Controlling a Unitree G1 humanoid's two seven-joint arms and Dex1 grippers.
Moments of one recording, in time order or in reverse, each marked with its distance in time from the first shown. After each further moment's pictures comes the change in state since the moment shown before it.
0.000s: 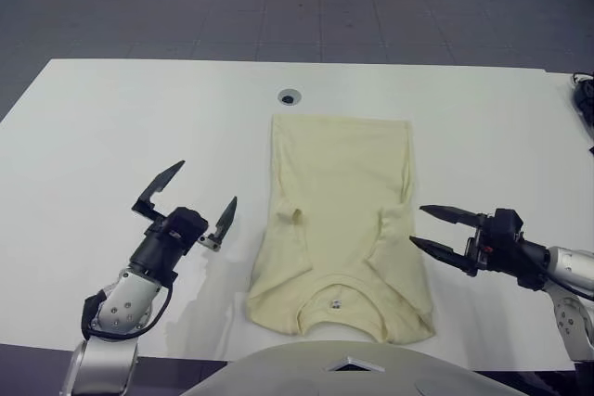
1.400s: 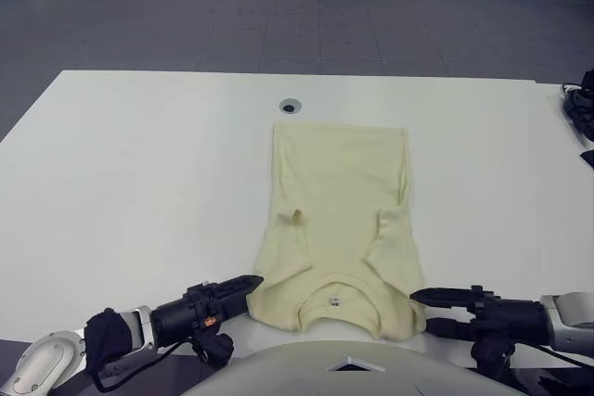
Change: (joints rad) left arm 0.063 0.336 -0.207 0.157 0.539 -0.514 0.144; right arm 0.057 -0.252 0.177 0.349 -0.784 -1.151 -0.519
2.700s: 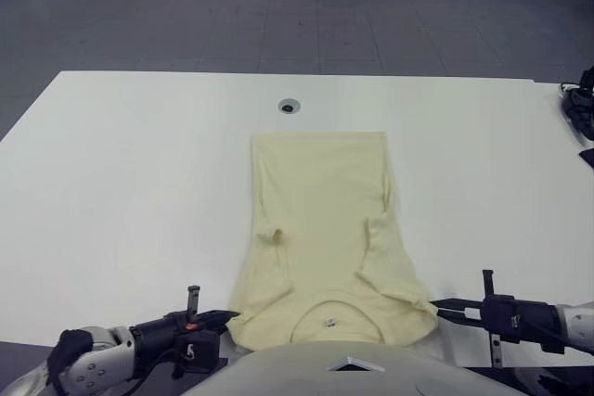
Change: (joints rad) left arm 0.350 0.111 0.180 -0.213 -0.828 0.406 -0.635; right arm 0.253 -0.332 0.239 -0.337 1.053 0.807 0.357
